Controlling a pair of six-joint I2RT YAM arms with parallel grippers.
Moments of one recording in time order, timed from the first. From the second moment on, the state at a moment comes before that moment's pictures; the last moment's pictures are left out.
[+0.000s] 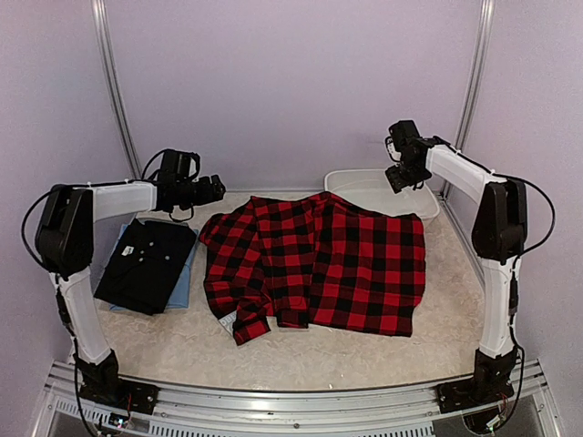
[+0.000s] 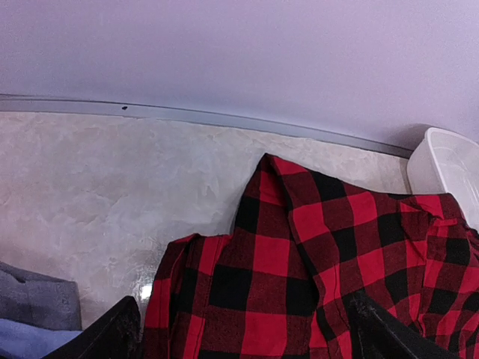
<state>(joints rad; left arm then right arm) -0.28 1.96 1.44 -0.05 0.01 -0.37 0.27 2.18 2.09 -0.74 0.48 -0.16</state>
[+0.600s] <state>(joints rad) -0.59 1.35 0.76 -0.10 -0.05 -0.48 0.60 1.33 1.03 -0.54 0.13 0.13</state>
